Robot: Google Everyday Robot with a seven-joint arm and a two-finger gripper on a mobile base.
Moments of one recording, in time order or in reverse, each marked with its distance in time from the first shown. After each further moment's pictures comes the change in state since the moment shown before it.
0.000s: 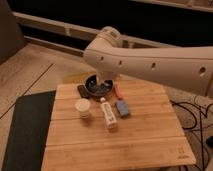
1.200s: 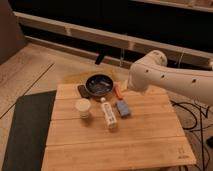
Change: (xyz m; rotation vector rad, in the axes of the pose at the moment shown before) arm 0.048 -0.113 0.113 -0.197 0.042 0.265
